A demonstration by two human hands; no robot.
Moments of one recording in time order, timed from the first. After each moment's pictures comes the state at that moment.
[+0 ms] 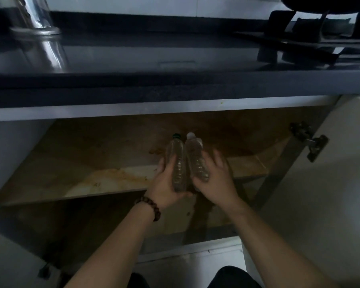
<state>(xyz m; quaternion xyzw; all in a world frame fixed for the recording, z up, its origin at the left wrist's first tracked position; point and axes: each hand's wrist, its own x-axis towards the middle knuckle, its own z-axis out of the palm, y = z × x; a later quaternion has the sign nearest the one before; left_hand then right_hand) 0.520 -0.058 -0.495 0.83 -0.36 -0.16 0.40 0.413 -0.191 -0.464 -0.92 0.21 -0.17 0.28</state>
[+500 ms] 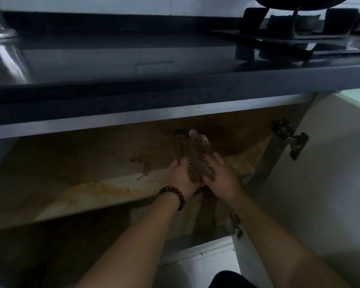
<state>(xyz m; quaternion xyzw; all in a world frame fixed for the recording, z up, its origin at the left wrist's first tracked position) 0.513 -0.159 -0.500 0.85 -0.37 -0.13 0.35 0.407 -0.257 -0.478 -0.93 0.26 -0.14 0.24</state>
